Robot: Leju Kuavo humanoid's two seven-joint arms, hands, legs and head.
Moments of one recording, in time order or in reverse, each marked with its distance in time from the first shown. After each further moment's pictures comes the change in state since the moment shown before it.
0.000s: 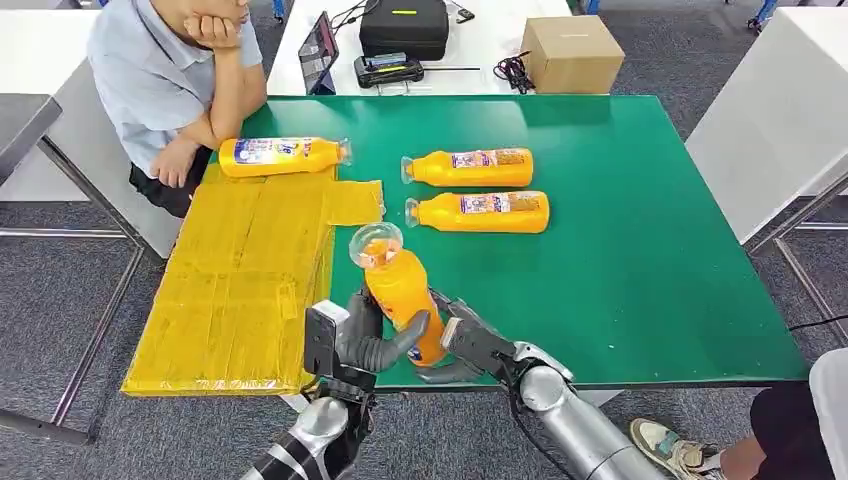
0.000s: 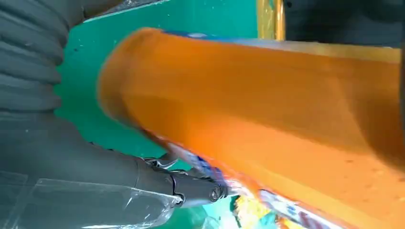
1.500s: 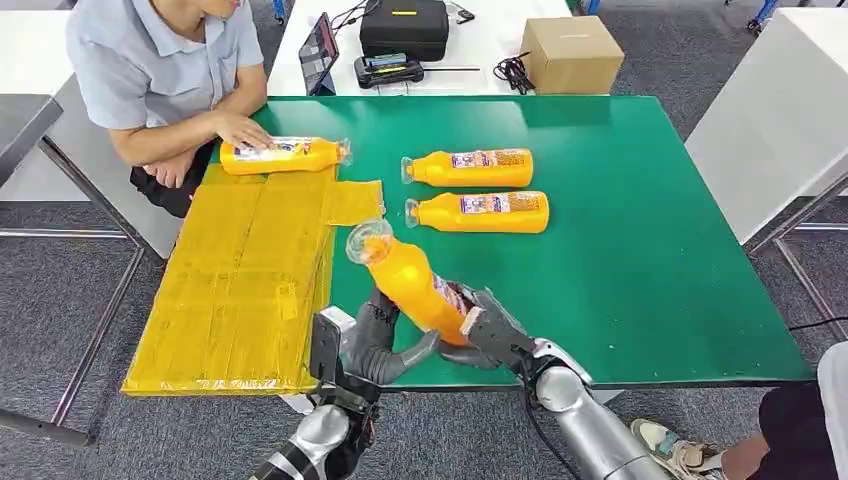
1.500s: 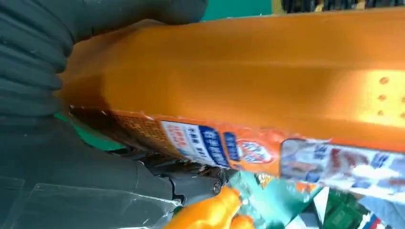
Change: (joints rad) left arm 0.023 0.002 -0.011 -0.004 0.081 -0.167 0.050; right arm 0.028 -0.011 -0.087 -0.063 0.057 0.008 0.026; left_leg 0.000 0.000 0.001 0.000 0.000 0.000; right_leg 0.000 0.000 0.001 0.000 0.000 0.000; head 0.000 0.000
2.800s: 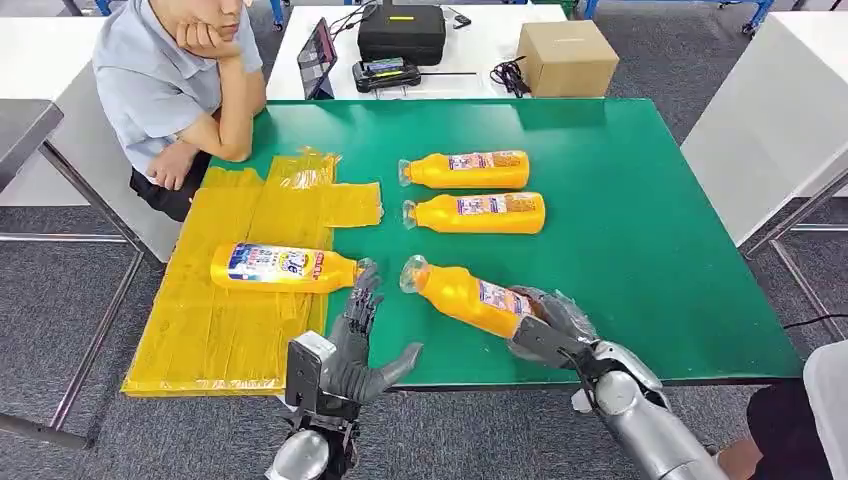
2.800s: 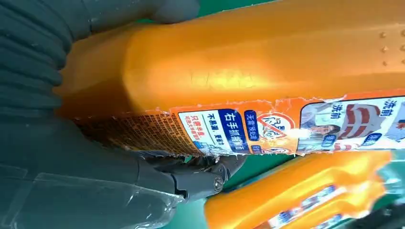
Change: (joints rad) left arm 0.160 0.040 0.073 -0.250 -0.190 0.137 0.050; right arm 0.052 -0.172 -0.110 0.029 0.170 -0.119 0.071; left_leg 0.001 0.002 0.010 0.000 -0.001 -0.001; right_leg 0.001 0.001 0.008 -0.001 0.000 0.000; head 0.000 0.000
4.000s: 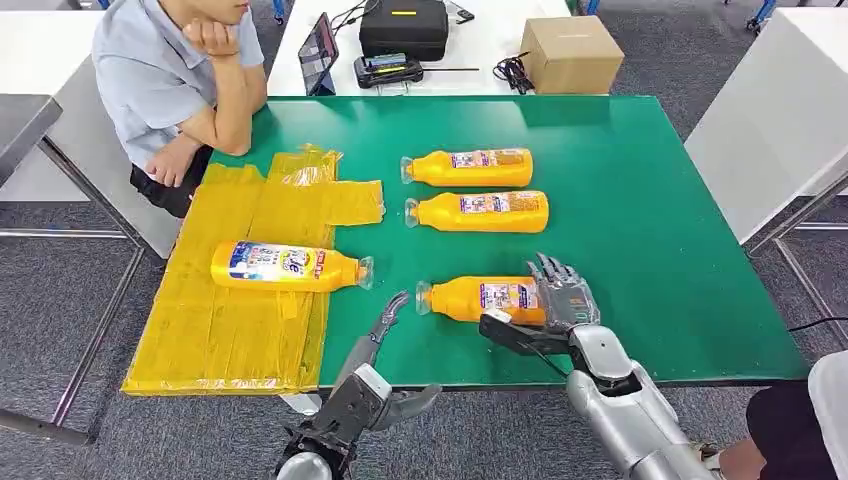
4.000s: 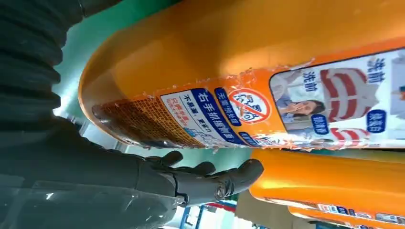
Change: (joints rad) left arm 0.063 0.027 0.000 -0.060 -0.429 -0.060 0.172; right arm -0.087 0.054 0.058 0.048 0.694 -0.189 0.447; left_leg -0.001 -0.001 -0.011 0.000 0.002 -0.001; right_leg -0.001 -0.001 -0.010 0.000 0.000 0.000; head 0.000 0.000
